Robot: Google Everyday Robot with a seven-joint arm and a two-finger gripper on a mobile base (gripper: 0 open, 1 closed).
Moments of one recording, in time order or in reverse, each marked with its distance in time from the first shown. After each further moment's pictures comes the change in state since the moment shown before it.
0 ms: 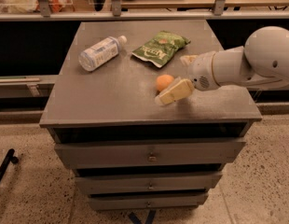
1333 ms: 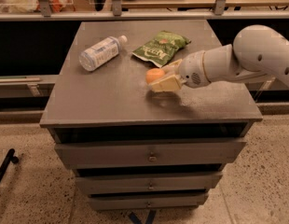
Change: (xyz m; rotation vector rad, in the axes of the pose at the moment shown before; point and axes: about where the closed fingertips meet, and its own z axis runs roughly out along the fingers) arm -0.008 0.002 0.029 -0.115 -0.038 0.025
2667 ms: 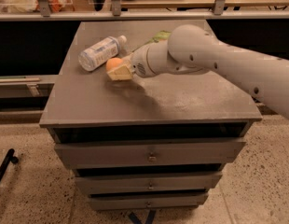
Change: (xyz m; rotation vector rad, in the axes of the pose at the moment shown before) arm -0.069 -0.006 0.115 0.147 -0.017 0.035
